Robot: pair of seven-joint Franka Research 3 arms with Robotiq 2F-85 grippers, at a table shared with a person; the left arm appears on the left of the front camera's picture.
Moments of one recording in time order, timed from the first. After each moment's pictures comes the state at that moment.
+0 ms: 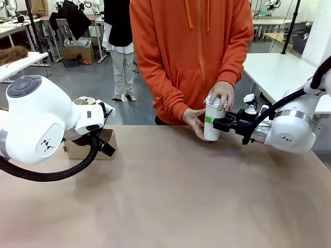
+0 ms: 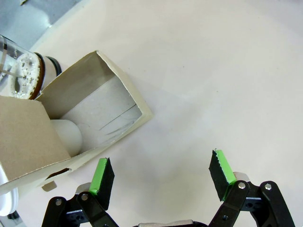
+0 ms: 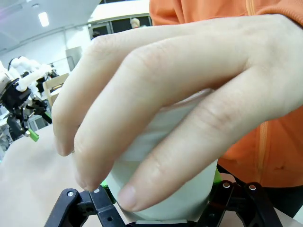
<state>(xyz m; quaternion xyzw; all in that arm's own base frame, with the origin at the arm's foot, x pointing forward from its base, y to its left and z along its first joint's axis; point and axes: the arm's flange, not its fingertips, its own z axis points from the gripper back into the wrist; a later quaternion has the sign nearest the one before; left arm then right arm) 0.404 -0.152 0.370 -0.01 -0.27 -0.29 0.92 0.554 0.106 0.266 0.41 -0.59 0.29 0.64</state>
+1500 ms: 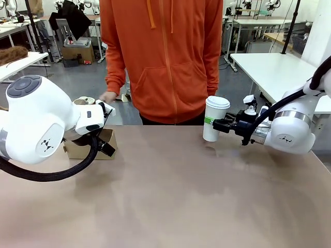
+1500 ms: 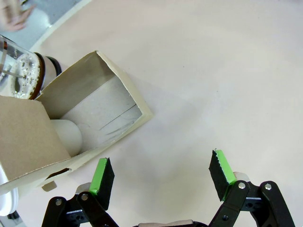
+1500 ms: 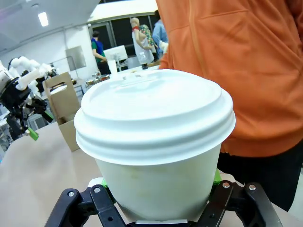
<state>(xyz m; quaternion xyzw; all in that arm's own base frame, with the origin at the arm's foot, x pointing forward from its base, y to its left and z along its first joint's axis) 0.404 -0.152 0.370 -0.01 -0.27 -0.29 0.92 0.554 0.107 0.263 0.41 -0.58 0.29 0.64</state>
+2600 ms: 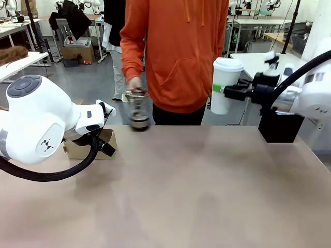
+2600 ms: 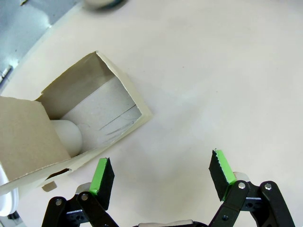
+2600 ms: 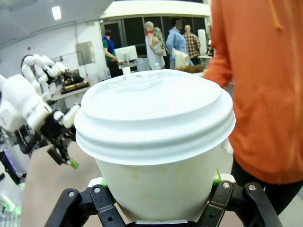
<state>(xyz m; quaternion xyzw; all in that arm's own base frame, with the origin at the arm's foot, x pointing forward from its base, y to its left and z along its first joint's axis) 0.404 -0.152 0.370 -0.01 -0.27 -0.29 0.92 0.491 0.104 0.435 0.40 -0.59 0.32 0.63</state>
